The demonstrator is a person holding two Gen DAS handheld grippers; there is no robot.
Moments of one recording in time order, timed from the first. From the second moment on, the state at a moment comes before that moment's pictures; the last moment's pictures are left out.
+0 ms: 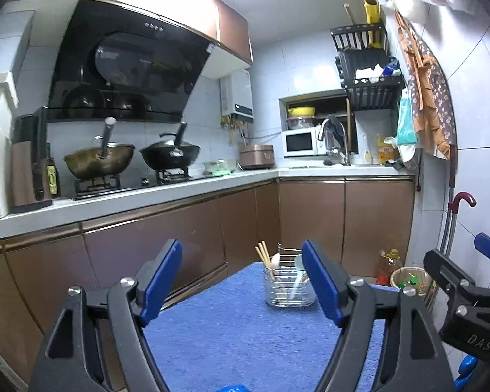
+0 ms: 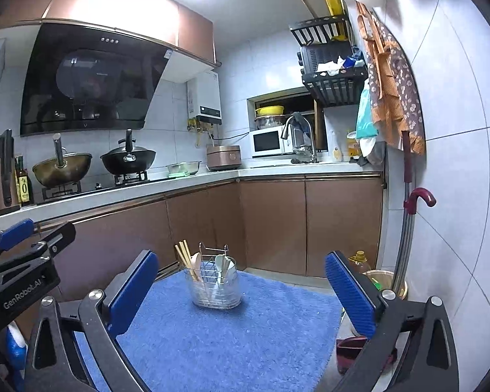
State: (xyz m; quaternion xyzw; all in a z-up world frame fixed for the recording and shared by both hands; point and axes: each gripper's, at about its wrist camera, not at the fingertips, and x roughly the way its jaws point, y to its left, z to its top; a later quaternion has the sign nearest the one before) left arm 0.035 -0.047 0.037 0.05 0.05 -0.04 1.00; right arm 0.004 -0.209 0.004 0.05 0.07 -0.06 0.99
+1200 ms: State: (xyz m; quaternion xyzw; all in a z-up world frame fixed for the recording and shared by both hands) left arm -0.009 -0.020 0.019 0.06 0.05 -0.01 1.00; right arm -0.022 -0.184 -0.006 0.05 0.07 -0.04 1.00
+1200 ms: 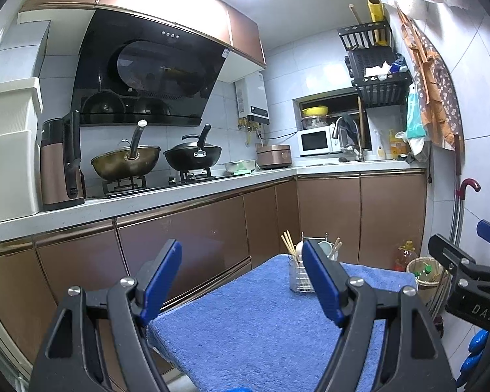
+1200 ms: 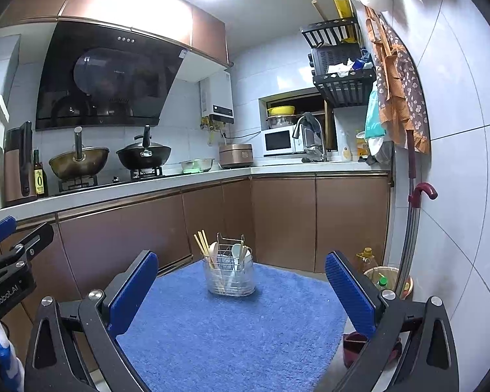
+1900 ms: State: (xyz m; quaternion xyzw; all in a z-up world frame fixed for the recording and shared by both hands) left arm -0.004 -0.019 0.015 0.06 0.05 0.00 1.00; right arm -0.020 -0.181 -0.009 0.03 0.08 -0.09 0.99
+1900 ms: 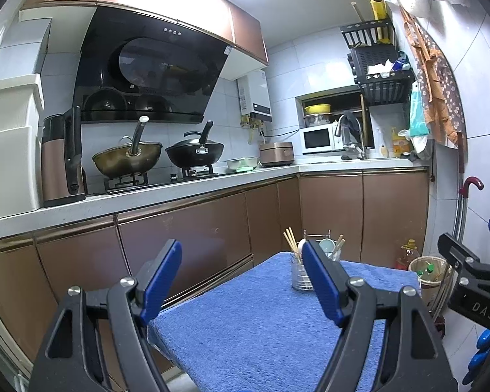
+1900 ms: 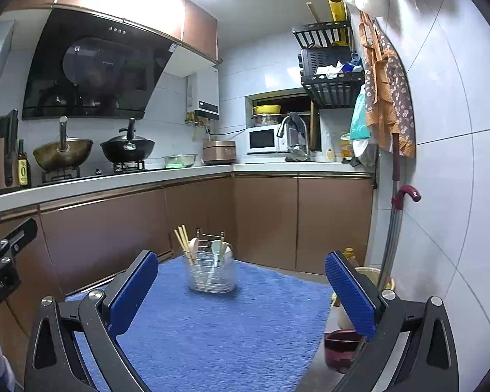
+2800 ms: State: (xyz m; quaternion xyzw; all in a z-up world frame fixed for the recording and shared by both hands) left arm 0.011 -0.021 0.007 0.05 0.07 0.00 1.00; right arm -0.020 -0.188 -0.012 0.00 0.10 -0.12 0.99
